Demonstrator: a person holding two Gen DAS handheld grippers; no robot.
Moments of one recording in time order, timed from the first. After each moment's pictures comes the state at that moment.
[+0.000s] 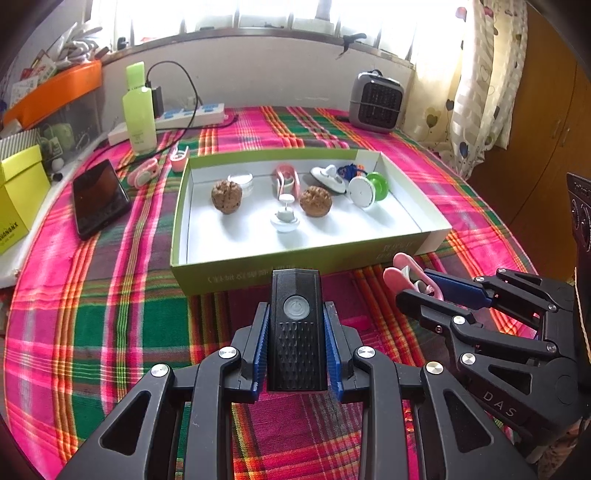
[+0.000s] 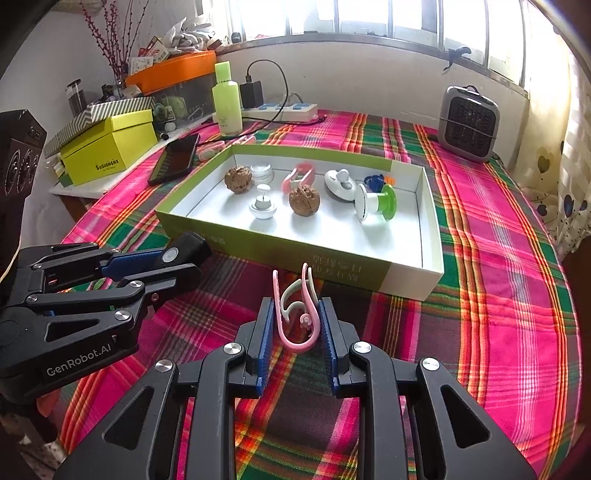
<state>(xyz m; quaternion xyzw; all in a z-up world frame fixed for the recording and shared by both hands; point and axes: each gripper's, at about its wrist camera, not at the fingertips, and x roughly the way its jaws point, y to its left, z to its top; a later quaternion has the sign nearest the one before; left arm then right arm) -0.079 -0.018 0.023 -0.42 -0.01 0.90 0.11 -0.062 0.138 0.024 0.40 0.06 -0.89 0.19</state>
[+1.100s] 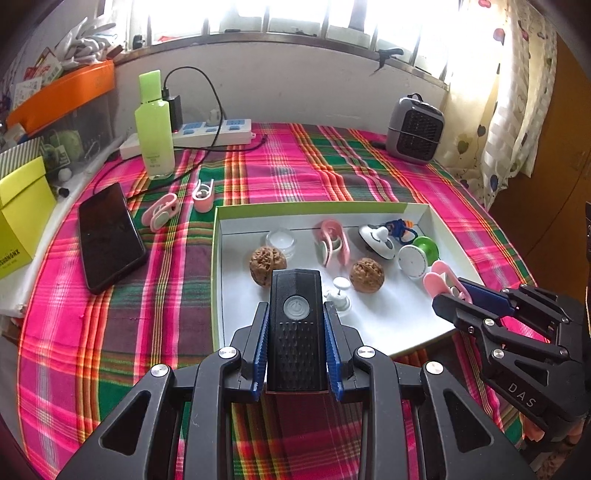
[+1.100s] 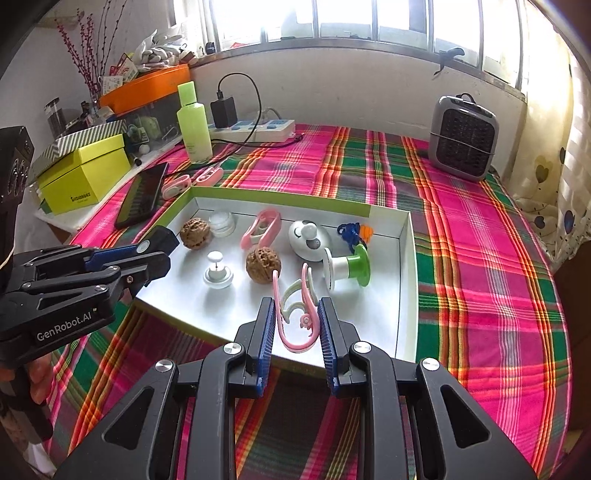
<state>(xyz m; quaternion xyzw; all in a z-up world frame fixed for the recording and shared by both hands) -0.149 -0.038 0.037 -0.42 -0.03 0.90 0.08 -0.127 0.143 0.038 0.40 0.05 -0.90 0.17</state>
